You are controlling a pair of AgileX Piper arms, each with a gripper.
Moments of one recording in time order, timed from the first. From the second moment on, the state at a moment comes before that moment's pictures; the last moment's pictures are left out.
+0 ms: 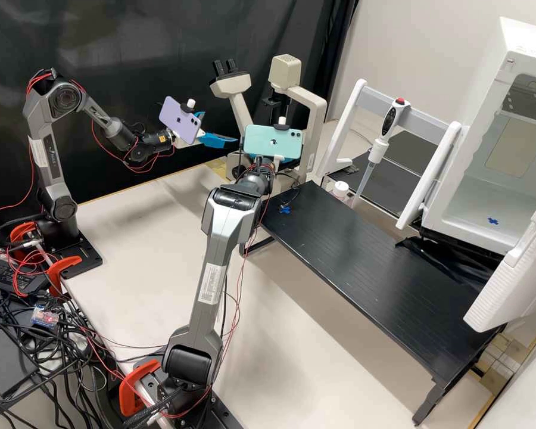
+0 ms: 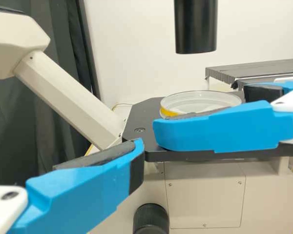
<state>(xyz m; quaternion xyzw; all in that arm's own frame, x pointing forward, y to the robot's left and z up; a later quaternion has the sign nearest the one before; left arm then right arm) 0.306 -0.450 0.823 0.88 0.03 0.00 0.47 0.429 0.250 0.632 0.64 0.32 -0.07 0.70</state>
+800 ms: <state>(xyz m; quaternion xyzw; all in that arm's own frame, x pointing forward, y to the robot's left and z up) 0.306 -0.450 0.823 0.88 0.03 0.00 0.47 0.424 0.248 0.617 0.65 0.33 -0.09 0.68</state>
